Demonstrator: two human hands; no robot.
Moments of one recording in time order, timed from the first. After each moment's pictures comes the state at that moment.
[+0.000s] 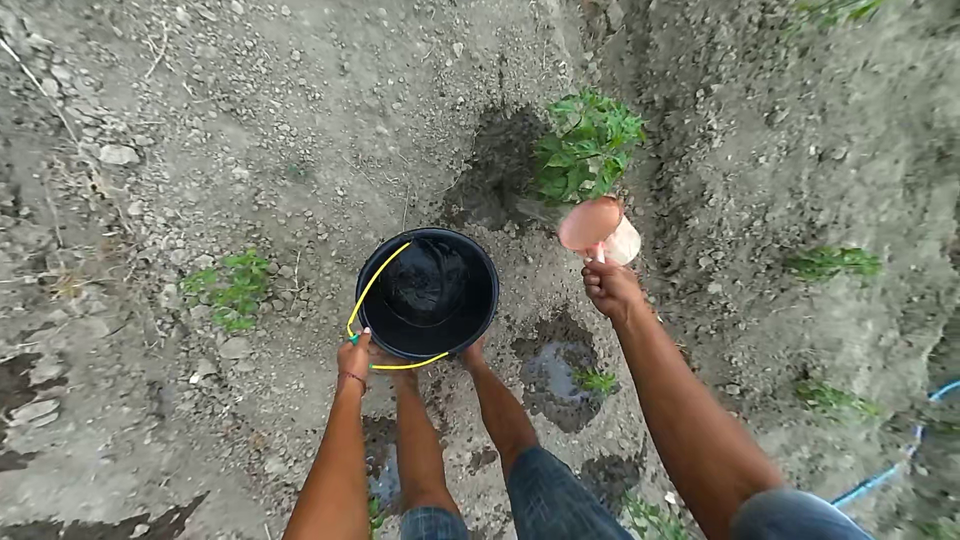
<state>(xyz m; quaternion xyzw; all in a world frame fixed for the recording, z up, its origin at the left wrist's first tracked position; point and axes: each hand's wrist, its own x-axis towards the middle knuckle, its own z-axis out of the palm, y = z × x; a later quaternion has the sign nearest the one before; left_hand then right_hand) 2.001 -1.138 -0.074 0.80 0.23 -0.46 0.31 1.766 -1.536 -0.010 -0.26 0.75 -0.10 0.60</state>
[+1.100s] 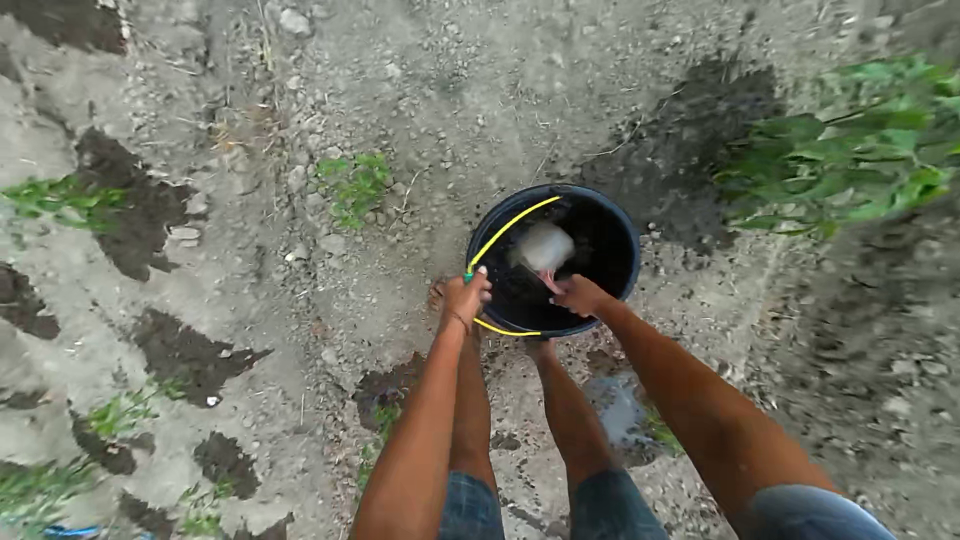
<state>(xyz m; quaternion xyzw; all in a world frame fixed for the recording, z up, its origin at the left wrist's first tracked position) 2.011 -1.142 -0.060 0.73 0.27 -0.51 0.37 1.865 -1.367 -0.172 -0.65 0.26 0.55 0.45</state>
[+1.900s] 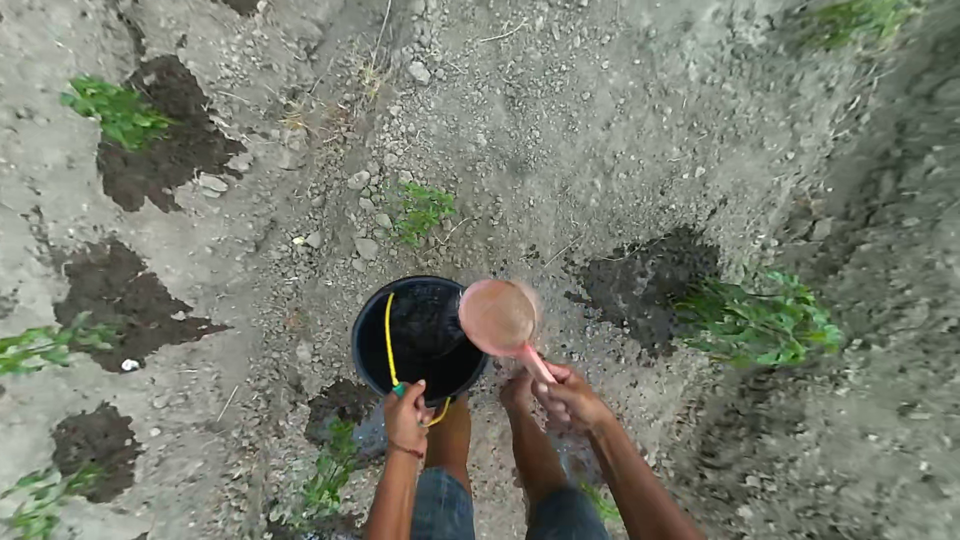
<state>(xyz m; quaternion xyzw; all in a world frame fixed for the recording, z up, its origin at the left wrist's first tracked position) 1.972 -0.979 0.084 0.53 0.58 -0.19 0.59 1.937 -1.265 0.040 -0.38 0.28 0.38 0.79</state>
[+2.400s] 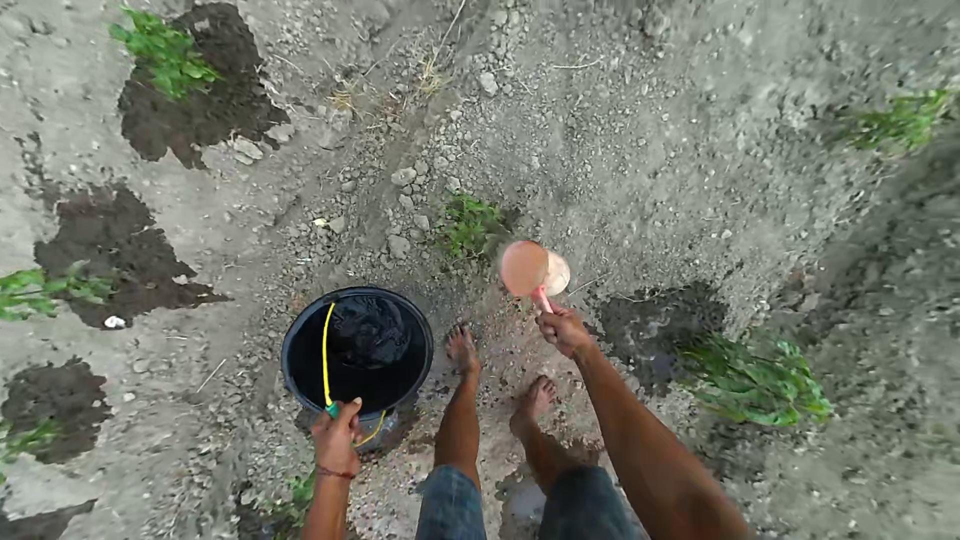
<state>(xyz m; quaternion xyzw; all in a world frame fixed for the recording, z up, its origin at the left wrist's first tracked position) 1.981 -0.805 0.094 0.57 0.62 -0.11 0.53 2.090 -1.199 -0.054 -0.53 0.40 0.37 0.66</state>
